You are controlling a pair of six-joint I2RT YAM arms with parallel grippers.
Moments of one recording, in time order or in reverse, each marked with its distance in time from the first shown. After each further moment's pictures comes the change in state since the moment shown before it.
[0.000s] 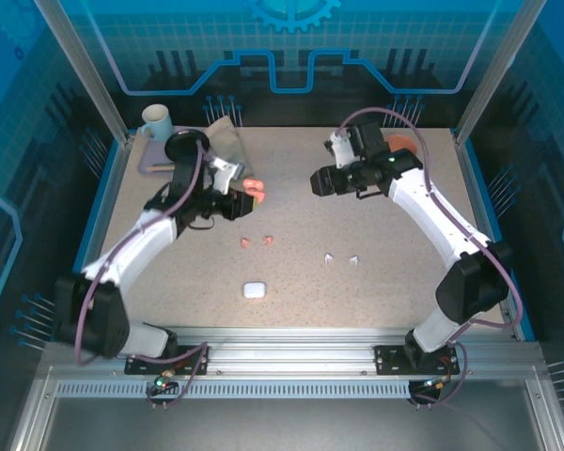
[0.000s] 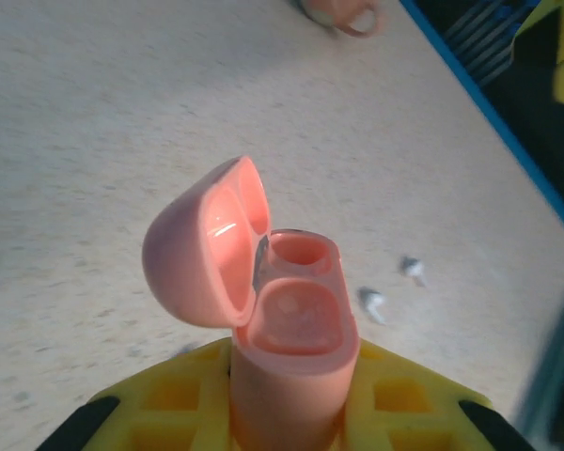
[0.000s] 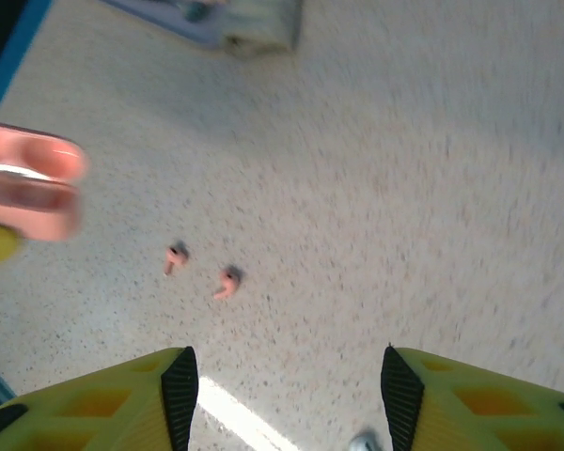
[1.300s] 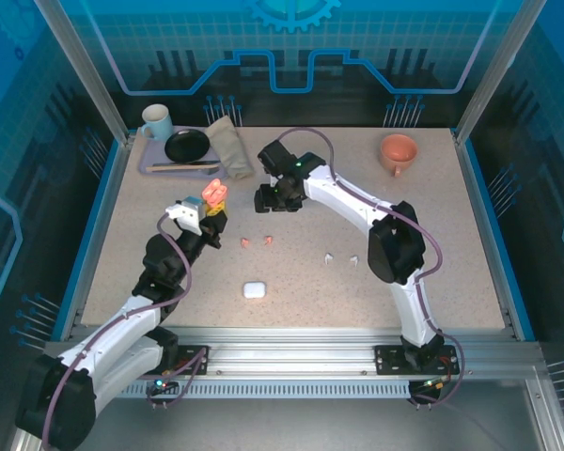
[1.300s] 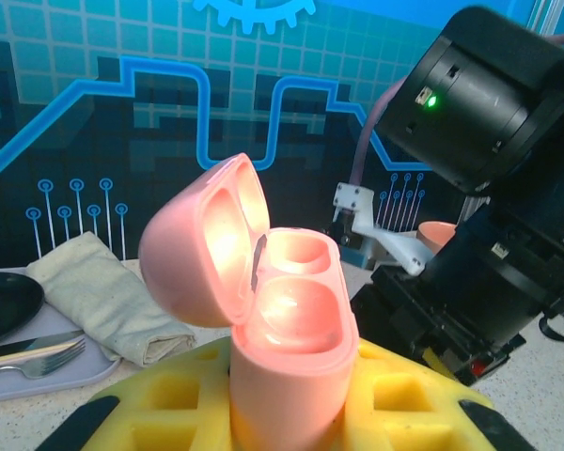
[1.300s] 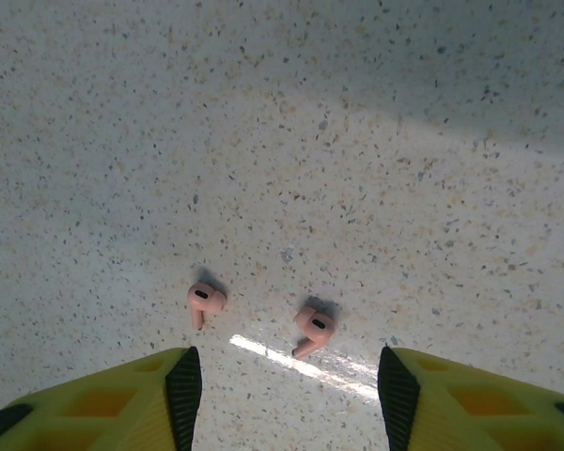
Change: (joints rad) left arm -0.088 -0.495 -0.653 0.859 -0.489 -0.010; right arm 0.295 0.522 0.437 -0.129 0.193 0.346
